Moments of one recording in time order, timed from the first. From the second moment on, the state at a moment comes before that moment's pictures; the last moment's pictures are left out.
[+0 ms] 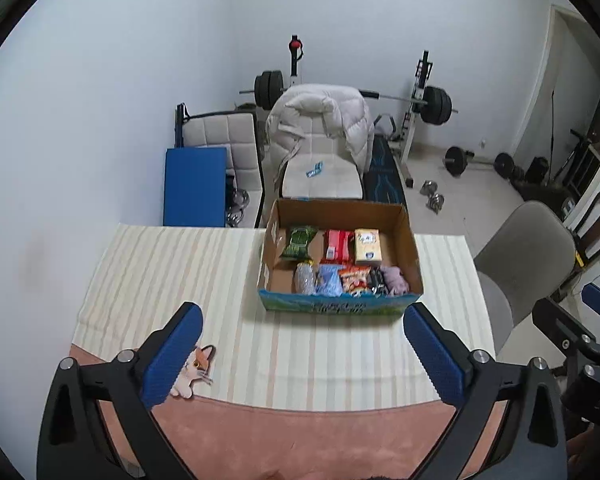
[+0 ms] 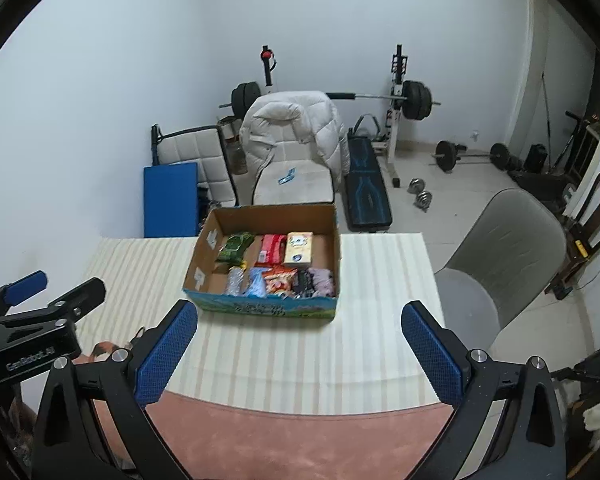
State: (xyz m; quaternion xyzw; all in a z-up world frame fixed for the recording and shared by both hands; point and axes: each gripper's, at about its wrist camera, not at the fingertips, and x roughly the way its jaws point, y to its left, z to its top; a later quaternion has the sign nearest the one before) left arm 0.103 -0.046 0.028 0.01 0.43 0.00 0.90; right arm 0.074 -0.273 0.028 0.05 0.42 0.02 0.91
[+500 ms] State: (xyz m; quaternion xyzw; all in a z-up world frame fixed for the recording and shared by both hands) left arm 0.101 -0.054 0.034 0.01 0.42 0.01 0.91; right arm 0.078 -0.277 0.044 0.04 0.40 0.01 0.92
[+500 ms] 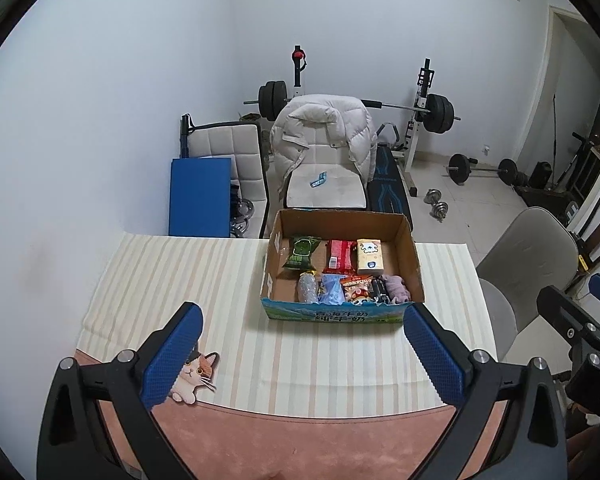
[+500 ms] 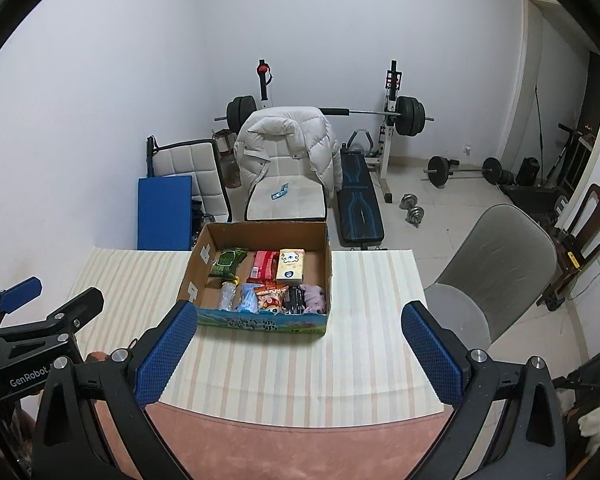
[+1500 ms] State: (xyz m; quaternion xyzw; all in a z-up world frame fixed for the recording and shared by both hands) left arm 0.094 -0.060 0.046 0.01 0.40 0.02 0.92; right arm 0.075 -0.281 0.056 0.03 0.38 0.01 0.92
